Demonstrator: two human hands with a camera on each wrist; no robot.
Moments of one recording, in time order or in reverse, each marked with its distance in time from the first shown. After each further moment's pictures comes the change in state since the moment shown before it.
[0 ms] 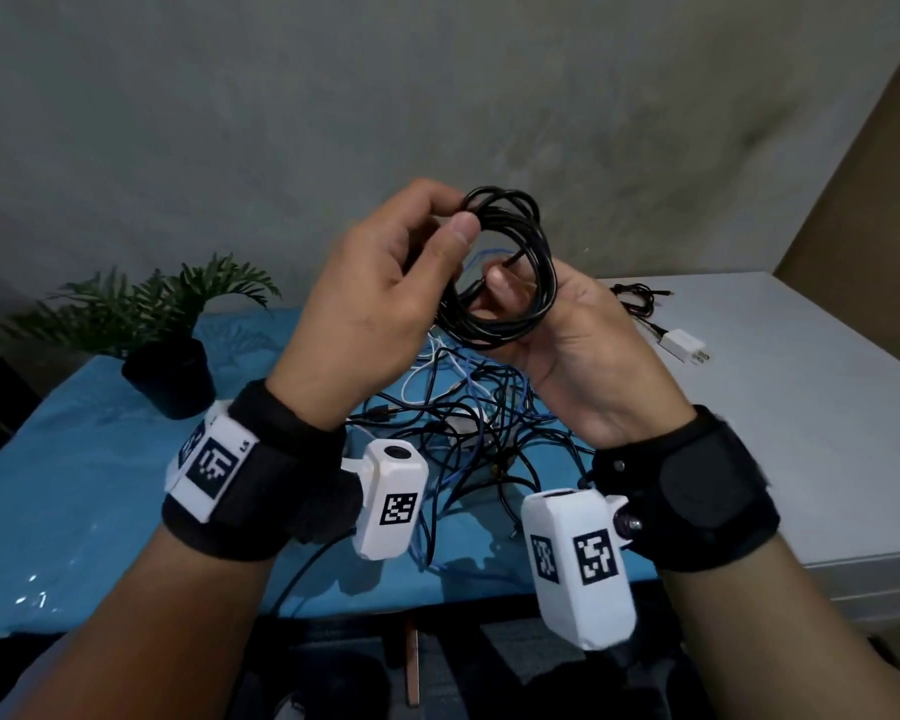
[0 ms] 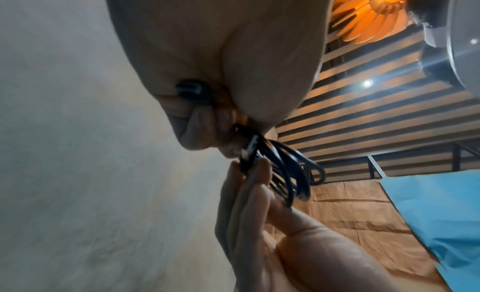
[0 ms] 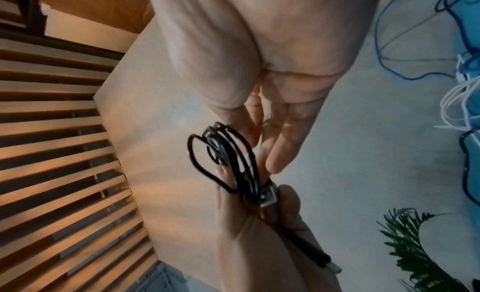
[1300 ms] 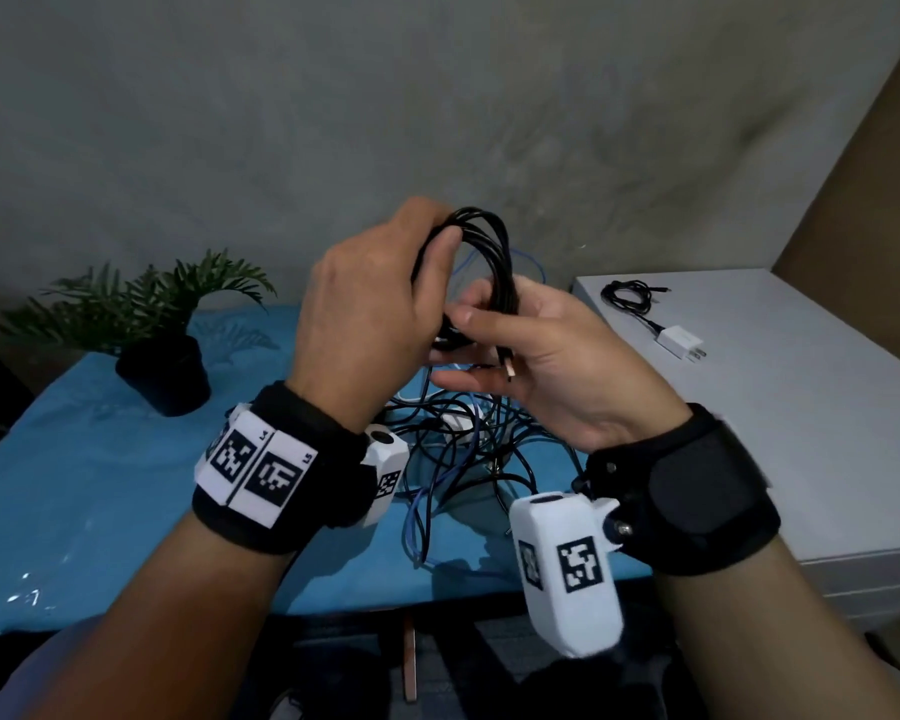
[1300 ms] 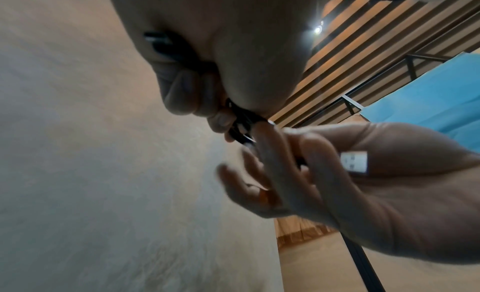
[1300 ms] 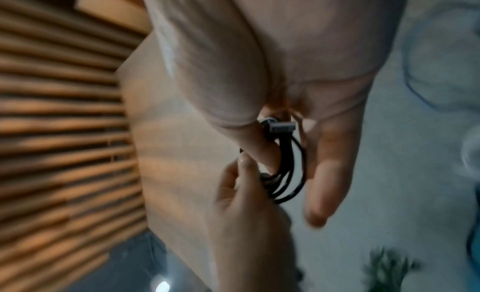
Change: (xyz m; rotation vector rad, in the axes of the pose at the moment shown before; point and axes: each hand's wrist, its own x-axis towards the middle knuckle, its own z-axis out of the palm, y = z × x) left_hand -0.004 -0.016 0.013 0.620 0.252 0.210; right_hand -0.008 -0.002 0.004 -0.089 -0.100 0.224
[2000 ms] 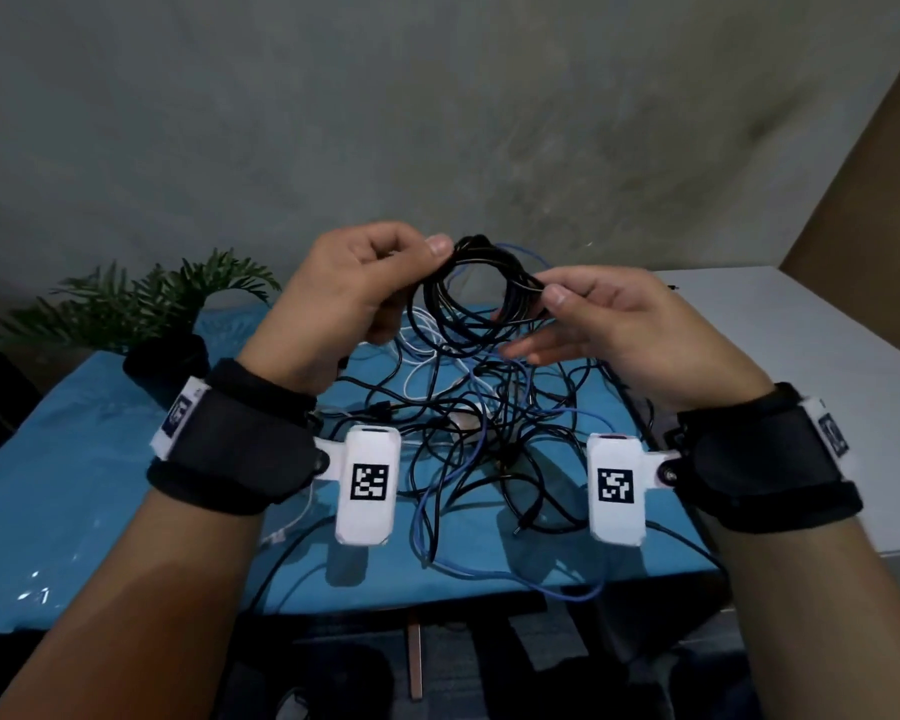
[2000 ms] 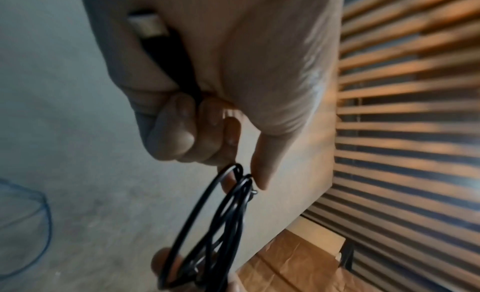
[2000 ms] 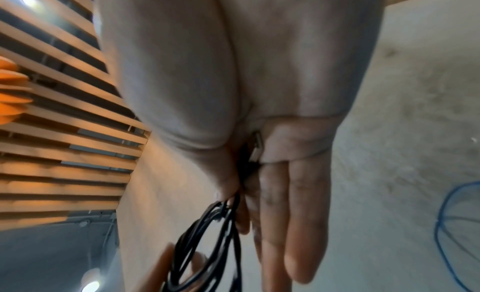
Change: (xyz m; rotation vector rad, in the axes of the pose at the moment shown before) left_hand 0.011 -0.034 -0.011 -0.846 -0.403 -0.588; right_hand 0.001 -0.011 -0.058 -0.513 0.016 -0.151
